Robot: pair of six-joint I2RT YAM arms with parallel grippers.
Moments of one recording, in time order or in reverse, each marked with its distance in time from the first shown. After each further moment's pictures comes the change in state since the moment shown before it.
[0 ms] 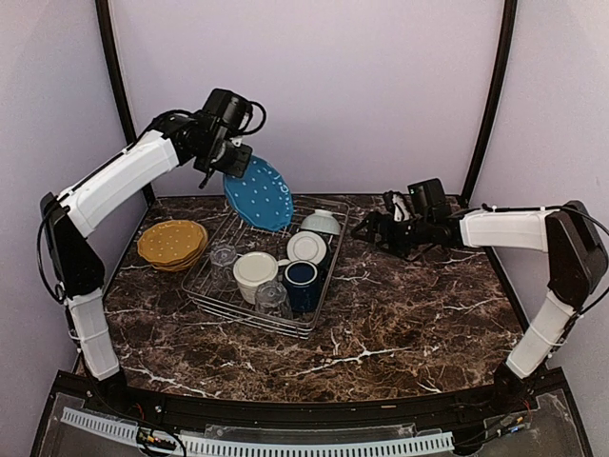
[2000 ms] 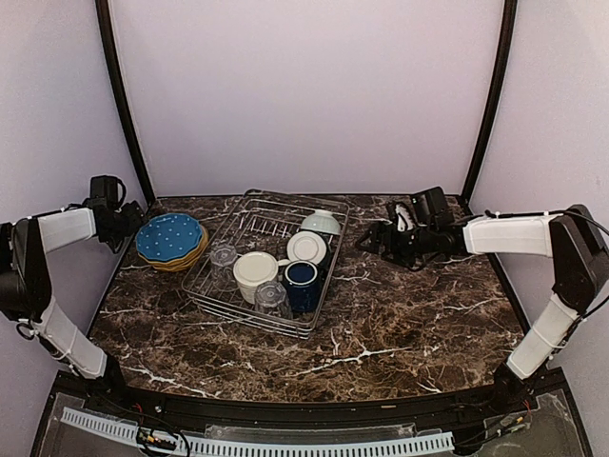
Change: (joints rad) left arm 0.795 -0.363 -1.059 0.670 0.455 -0.536; right arm 0.002 -0.037 -0.073 -0.023 0.025 -0.012
